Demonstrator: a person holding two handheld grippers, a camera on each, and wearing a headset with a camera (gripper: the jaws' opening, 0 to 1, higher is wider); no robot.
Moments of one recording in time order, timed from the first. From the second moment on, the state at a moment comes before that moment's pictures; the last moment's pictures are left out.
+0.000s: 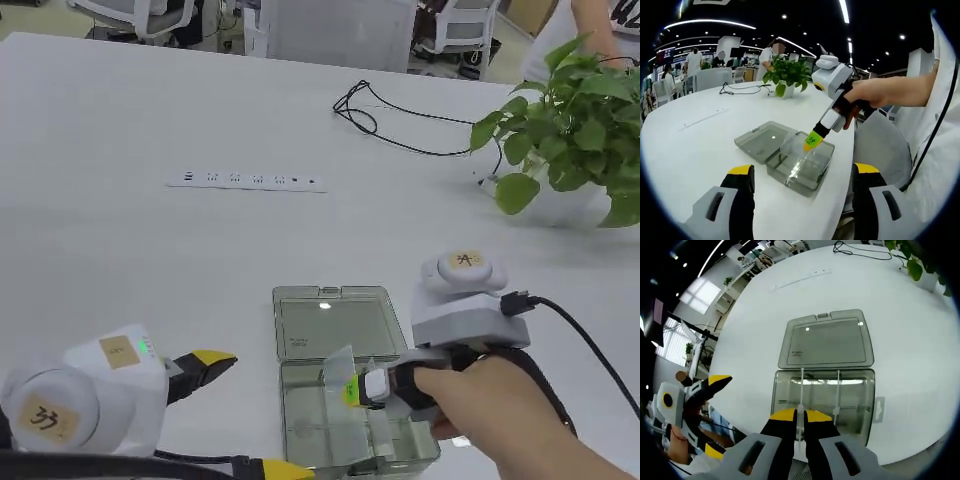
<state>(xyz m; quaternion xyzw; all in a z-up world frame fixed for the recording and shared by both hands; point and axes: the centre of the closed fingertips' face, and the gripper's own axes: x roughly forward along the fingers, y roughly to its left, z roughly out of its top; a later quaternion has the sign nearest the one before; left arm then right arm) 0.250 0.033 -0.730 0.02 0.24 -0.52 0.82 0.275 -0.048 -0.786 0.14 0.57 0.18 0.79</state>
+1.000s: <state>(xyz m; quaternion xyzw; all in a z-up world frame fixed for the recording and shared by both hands) 0.248 0.030 -0.735 0.02 0.25 -0.52 0.81 0.283 -0.049 -0.792 0.12 0.57 0.18 0.79</state>
